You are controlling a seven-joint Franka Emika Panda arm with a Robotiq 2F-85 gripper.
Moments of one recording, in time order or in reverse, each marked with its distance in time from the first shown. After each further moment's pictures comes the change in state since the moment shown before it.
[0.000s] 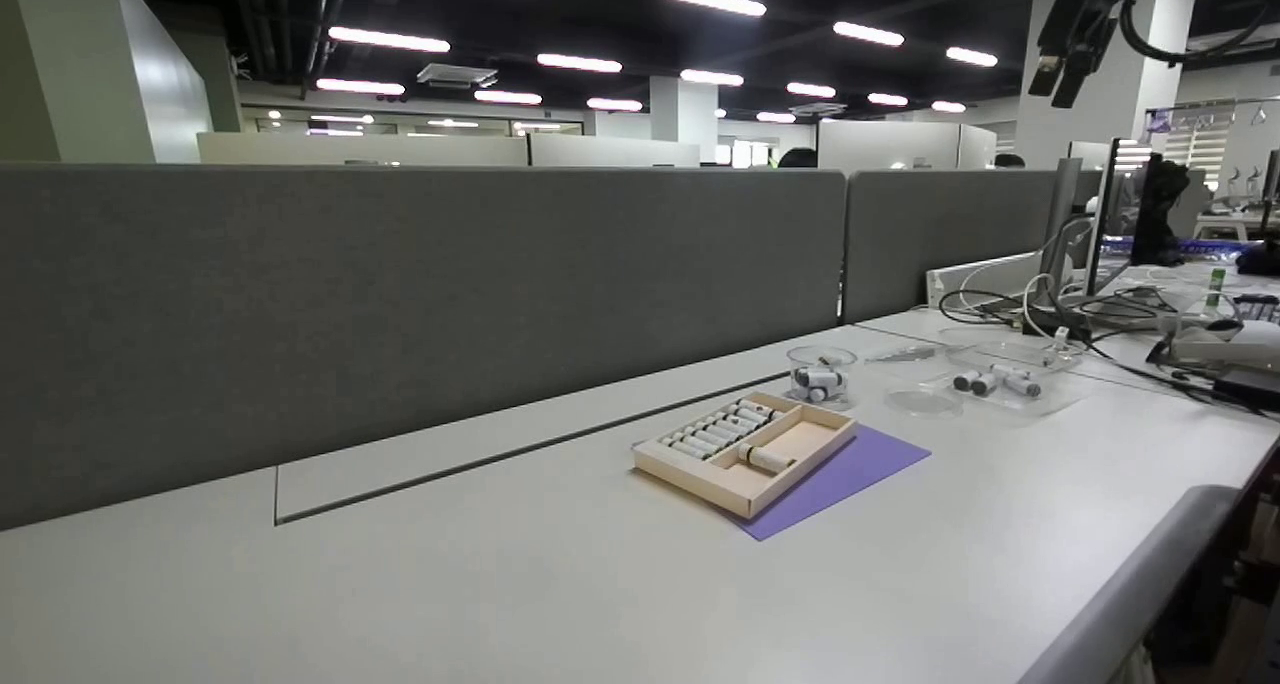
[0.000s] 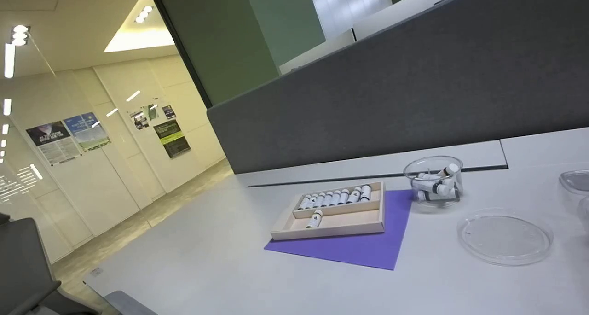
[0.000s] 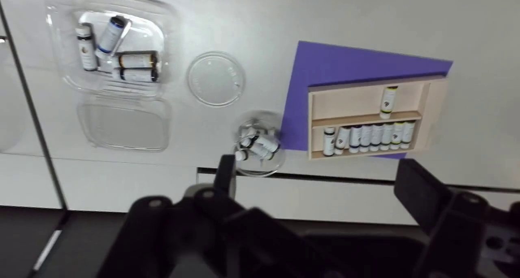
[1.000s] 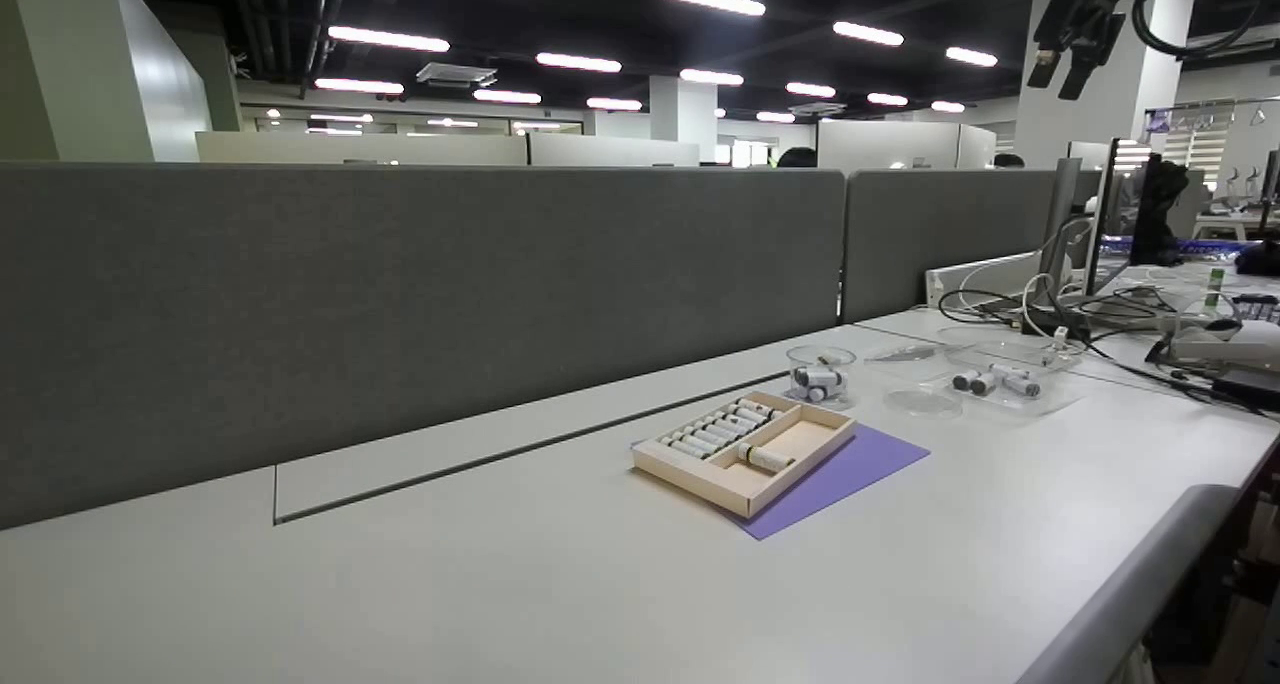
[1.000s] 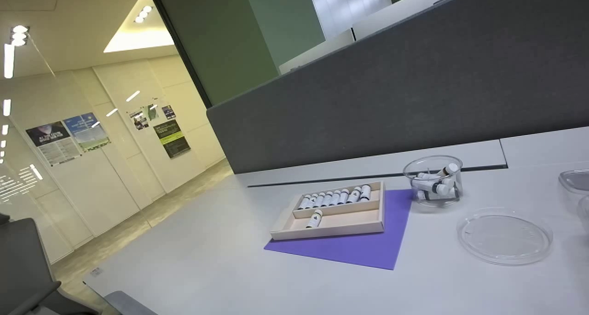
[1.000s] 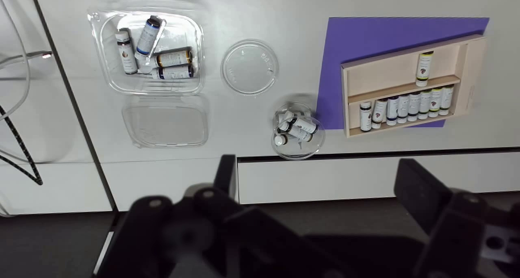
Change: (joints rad) arm -0.042 0.141 -0.039 0.164 0.078 -0.033 0.003
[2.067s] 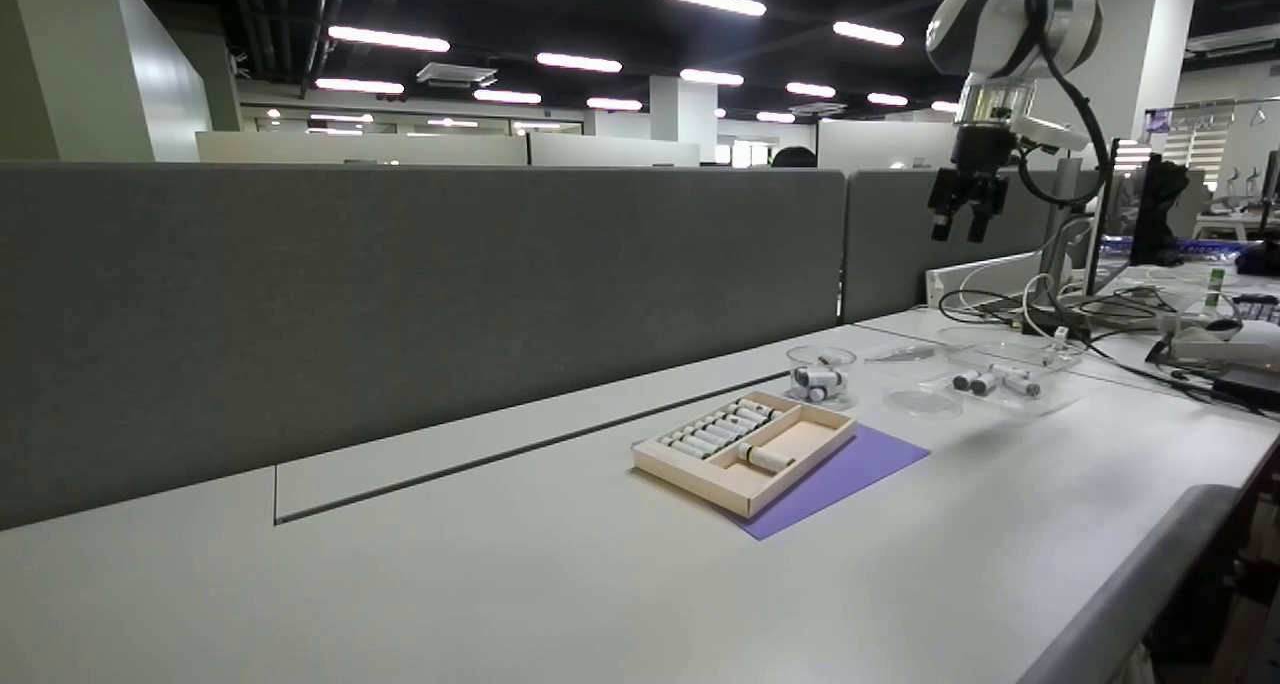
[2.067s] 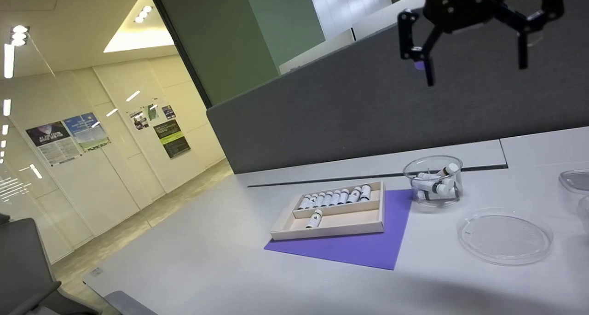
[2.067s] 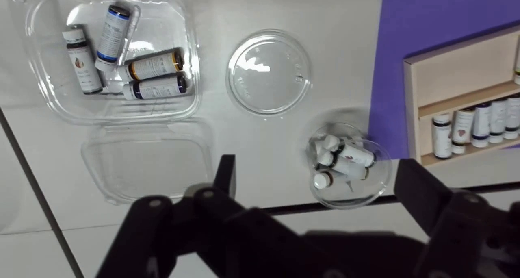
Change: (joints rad) arm -0.137 0.543 0.184 0.175 0.158 0.207 0.012
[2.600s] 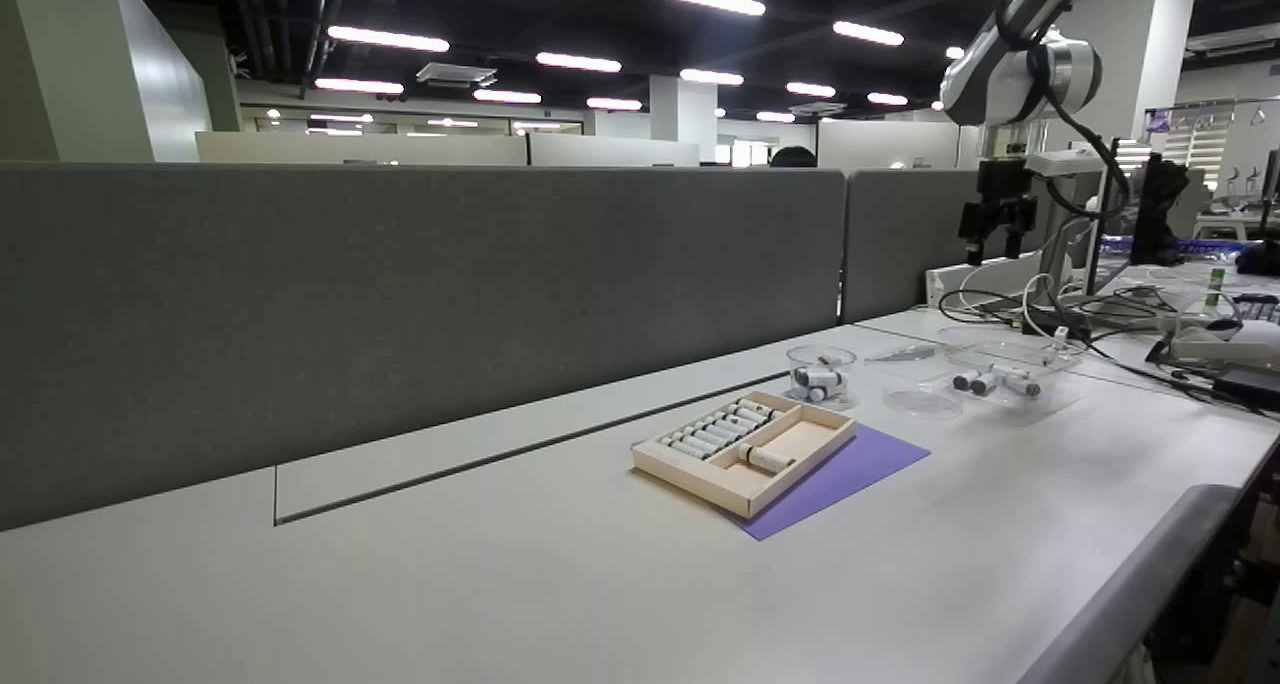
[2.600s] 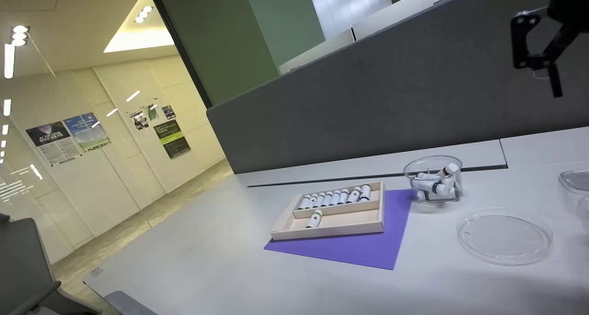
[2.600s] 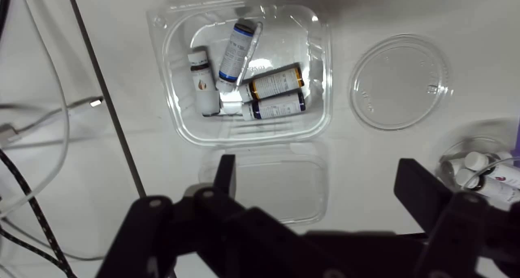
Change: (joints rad) arm -0.159 0.231 0.041 0.247 -0.129 0.013 0.081
